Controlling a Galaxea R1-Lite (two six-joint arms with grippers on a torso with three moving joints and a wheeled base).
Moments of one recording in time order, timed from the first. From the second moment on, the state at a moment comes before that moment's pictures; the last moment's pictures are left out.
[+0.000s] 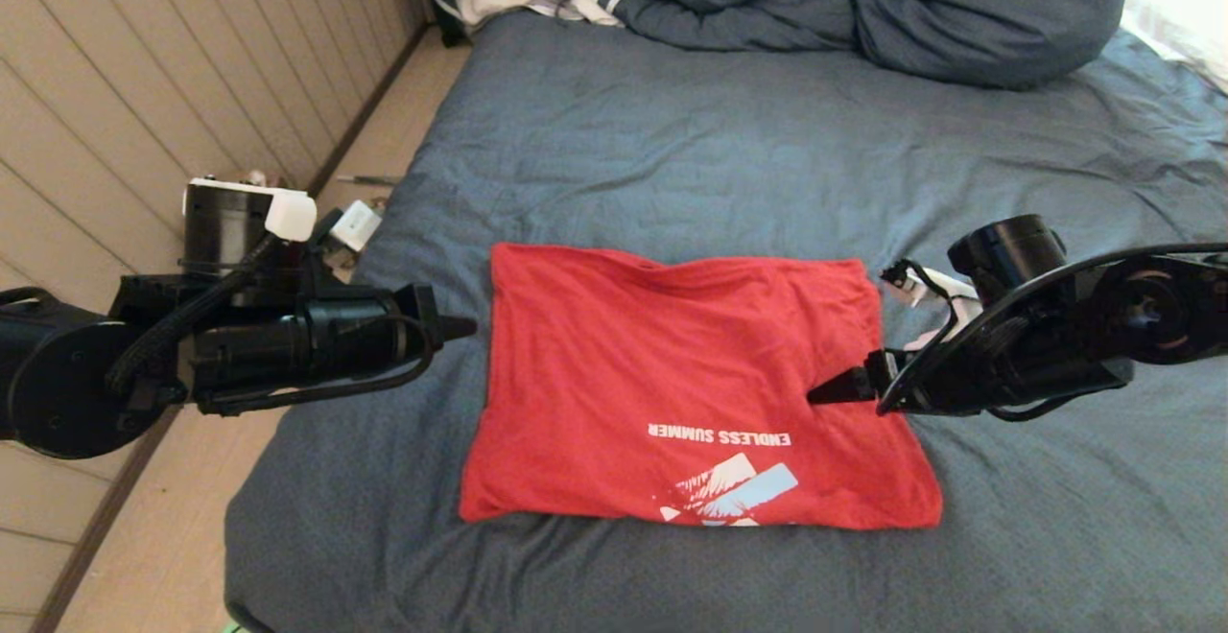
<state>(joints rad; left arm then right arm) -0.37 1.66 -0.93 -0.31 -0.31 -0.49 0.15 1.78 -1.13 0.25 0.34 0.10</state>
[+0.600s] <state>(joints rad) -0.37 1.63 -0.92 -0.31 -0.31 -0.49 0.19 1.78 -1.13 0.26 0.35 0.12</state>
